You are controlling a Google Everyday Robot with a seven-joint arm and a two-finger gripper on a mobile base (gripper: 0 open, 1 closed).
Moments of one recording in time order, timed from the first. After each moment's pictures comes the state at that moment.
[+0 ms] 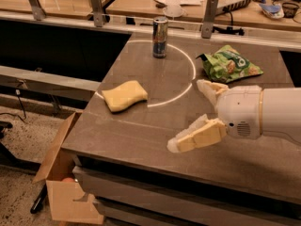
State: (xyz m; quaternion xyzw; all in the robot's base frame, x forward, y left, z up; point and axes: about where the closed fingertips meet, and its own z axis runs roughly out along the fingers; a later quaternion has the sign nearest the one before) arm 0.434 -0.072 0.908 -0.44 0.71 0.28 0.47
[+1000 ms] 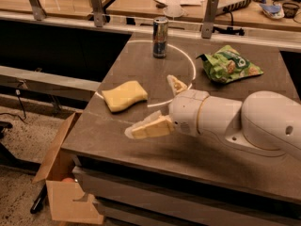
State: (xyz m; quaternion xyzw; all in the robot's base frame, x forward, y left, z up) arm 0.491 0.004 0.879 -0.41 0.68 0.24 0.55
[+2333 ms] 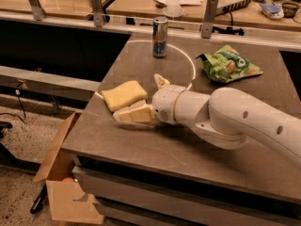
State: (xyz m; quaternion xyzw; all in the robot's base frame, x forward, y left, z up) arm 0.556 0.039 0.848 -0.37 0.69 0.27 0.56
